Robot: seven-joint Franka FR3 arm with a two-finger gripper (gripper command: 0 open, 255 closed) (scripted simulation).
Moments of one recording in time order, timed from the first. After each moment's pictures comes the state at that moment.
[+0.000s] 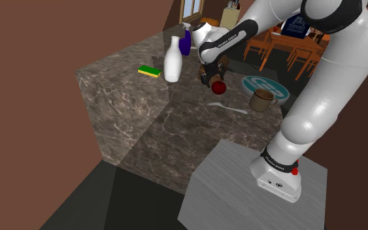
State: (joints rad) arm -0.26 0.13 0.01 -2.17 -0.53 2.02 0.56
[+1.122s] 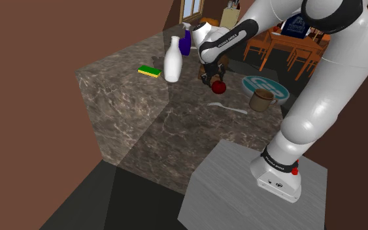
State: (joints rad) arm -0.26 0.13 0.01 -2.17 -0.53 2.02 0.56
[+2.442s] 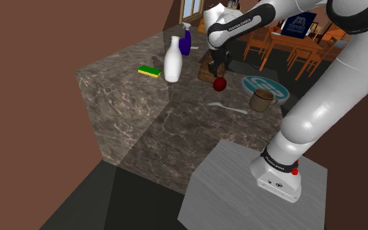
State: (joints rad) arm -0.28 -0.03 -0.01 -2.18 -0.46 1.96 0.28
